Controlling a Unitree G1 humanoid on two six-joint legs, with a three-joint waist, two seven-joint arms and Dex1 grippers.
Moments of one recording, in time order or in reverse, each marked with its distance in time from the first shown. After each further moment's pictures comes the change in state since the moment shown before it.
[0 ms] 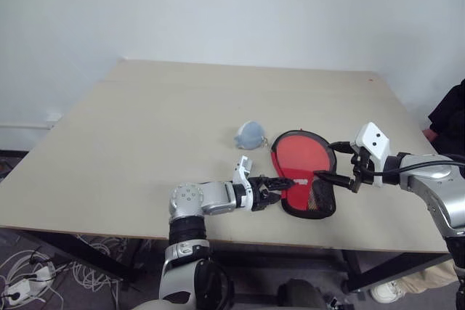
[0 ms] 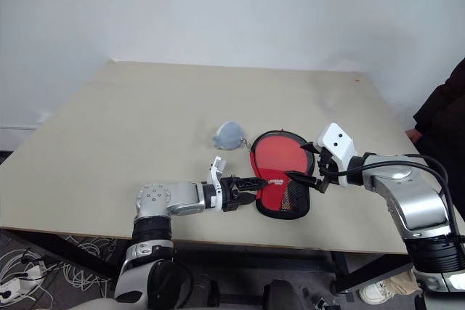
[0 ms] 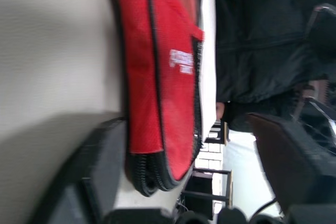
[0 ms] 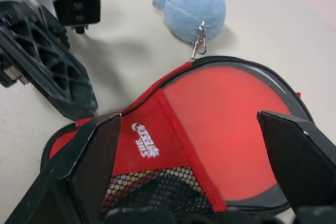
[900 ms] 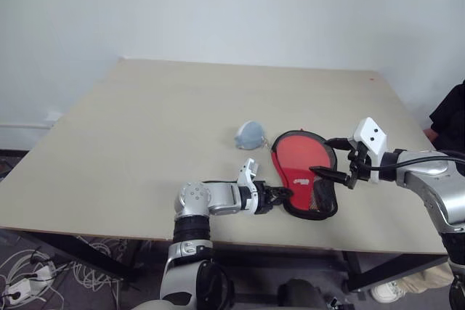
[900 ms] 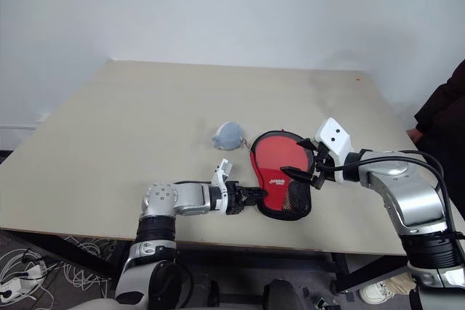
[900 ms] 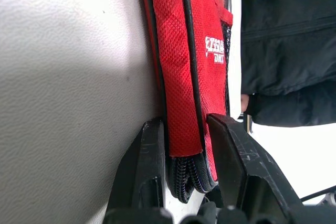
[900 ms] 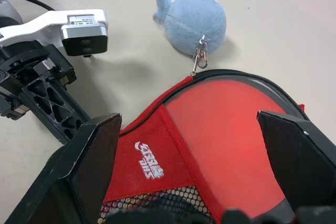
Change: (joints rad) left arm 0.000 0.001 -0.088 -0.011 0.072 -0.027 -0.055; right arm -0.035 0.024 0.000 -0.010 0.012 0.035 -0.008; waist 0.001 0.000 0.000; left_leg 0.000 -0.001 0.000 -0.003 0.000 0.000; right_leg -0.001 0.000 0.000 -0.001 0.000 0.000
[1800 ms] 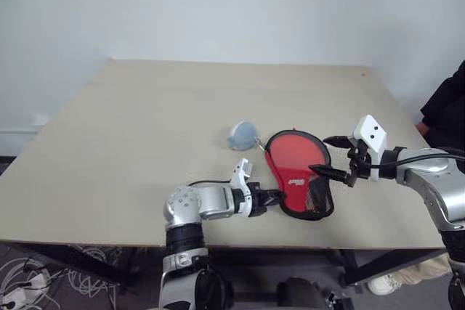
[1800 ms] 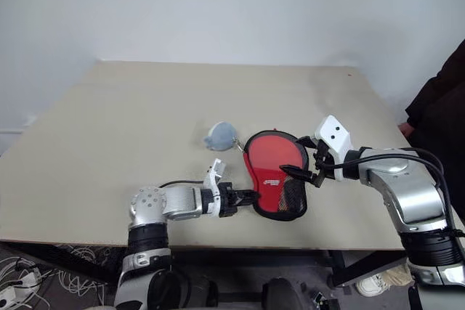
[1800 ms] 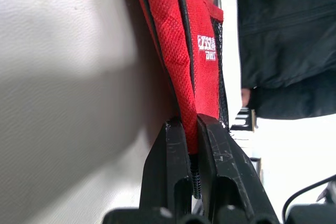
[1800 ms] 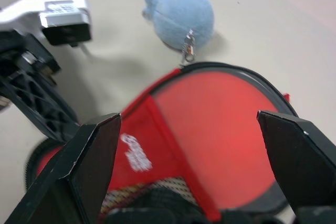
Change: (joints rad) left arm 0.152 0.024 0.035 -0.279 -0.110 0.120 0.096; right arm -0.019 0.002 0.001 0.004 -0.001 0.007 0.010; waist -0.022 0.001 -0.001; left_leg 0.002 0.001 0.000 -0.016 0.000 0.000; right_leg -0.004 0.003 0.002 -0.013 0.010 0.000
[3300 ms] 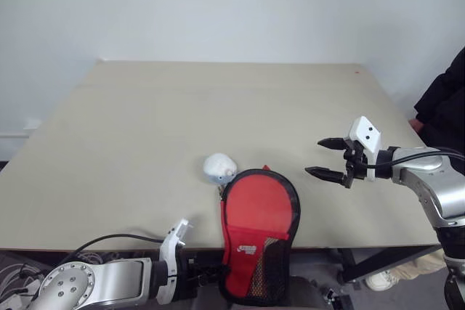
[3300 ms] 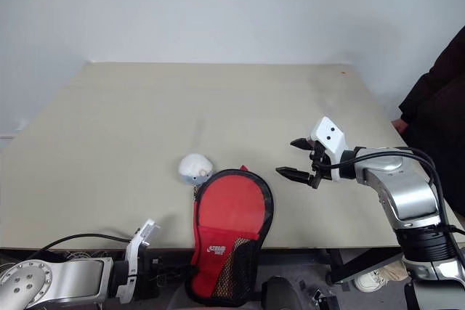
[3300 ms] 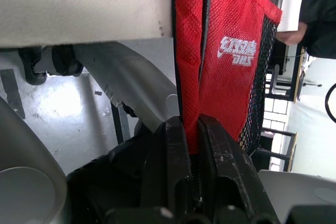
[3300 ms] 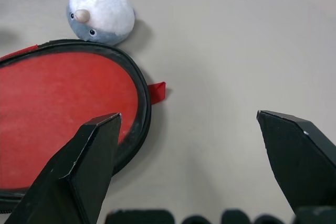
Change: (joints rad) left arm 0.676 1.066 -0.493 -0.460 -1.038 -0.544 0.190; right arm -0.023 0.014 0.029 0.040 -0.007 -0.024 0.051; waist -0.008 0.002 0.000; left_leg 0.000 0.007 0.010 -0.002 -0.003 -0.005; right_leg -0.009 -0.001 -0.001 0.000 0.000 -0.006
